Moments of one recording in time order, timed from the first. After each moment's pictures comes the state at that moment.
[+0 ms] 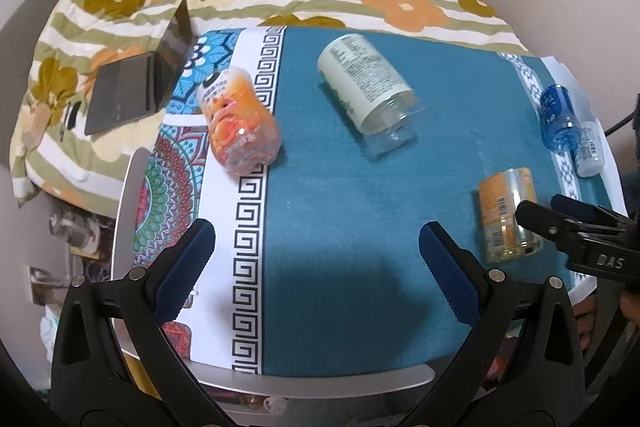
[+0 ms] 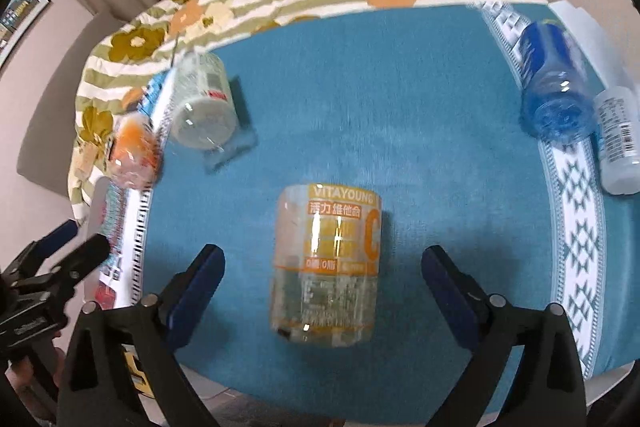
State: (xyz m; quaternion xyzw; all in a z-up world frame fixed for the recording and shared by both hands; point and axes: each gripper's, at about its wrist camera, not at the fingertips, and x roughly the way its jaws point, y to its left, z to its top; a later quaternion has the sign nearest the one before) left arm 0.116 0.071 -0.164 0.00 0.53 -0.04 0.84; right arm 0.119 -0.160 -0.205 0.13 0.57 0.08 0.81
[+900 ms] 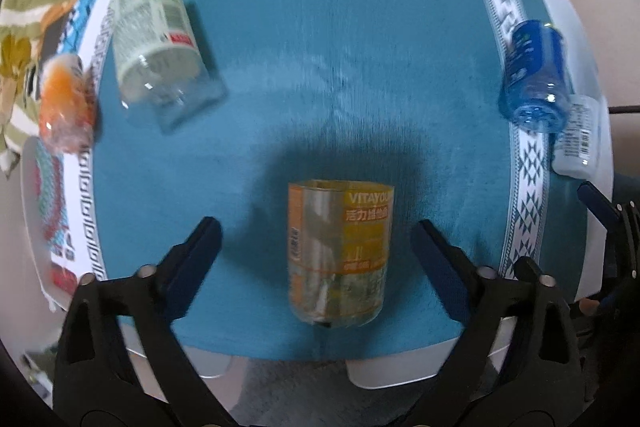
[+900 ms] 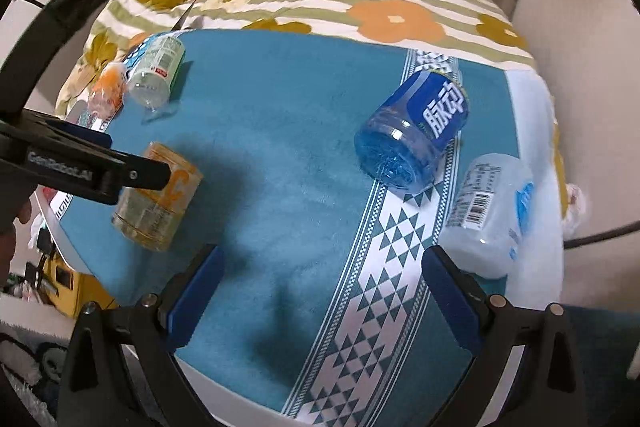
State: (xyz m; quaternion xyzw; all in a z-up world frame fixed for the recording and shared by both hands) left arm 0.177 -0.112 -0.215 0.00 0.70 -0.02 0.71; right arm 0.112 -0.280 -0.195 -0.05 0.55 0.15 0.82
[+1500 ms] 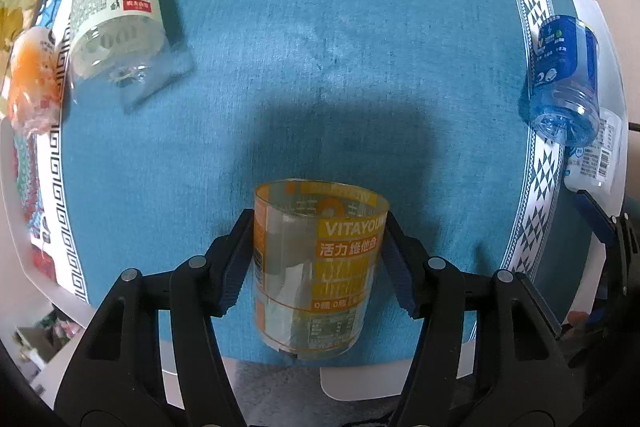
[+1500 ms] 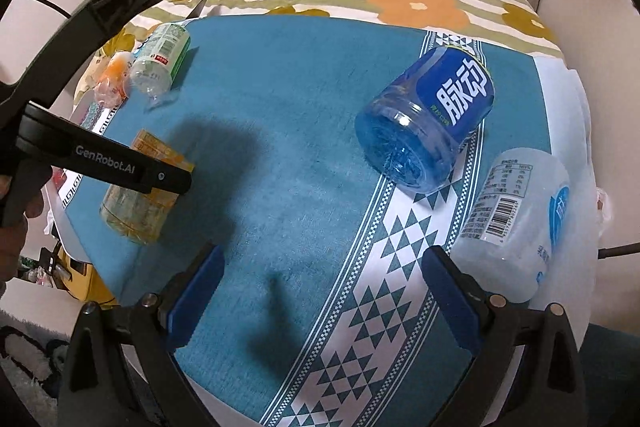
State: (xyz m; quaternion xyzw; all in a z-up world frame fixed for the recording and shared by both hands) left arm 0.186 -0.129 -0.243 -0.02 0.74 -0.01 0.68; right arm 0.123 -0.292 -0.218 -0.03 0.56 0.19 0.80
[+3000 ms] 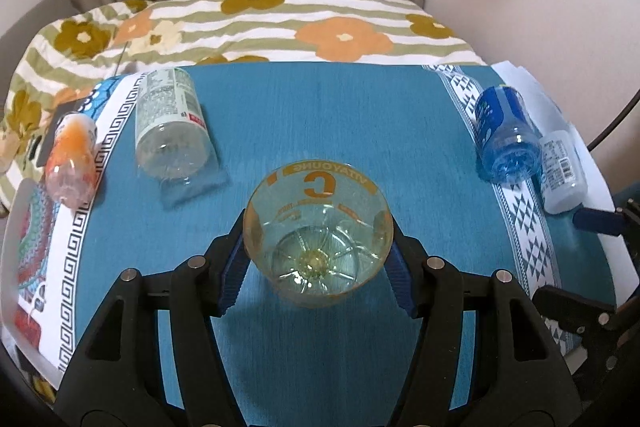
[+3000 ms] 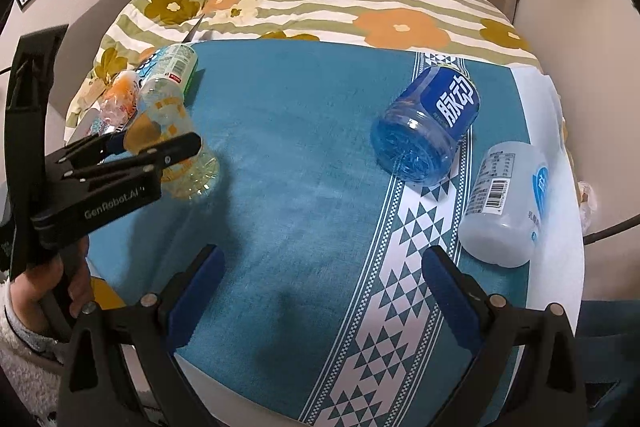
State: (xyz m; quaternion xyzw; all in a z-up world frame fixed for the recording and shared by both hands) left arm 0.128 -0.108 -0.202 0.00 0.45 -0.05 0.89; right arm 0.095 -0.277 -0.198 -0.02 0.53 0.16 0.84
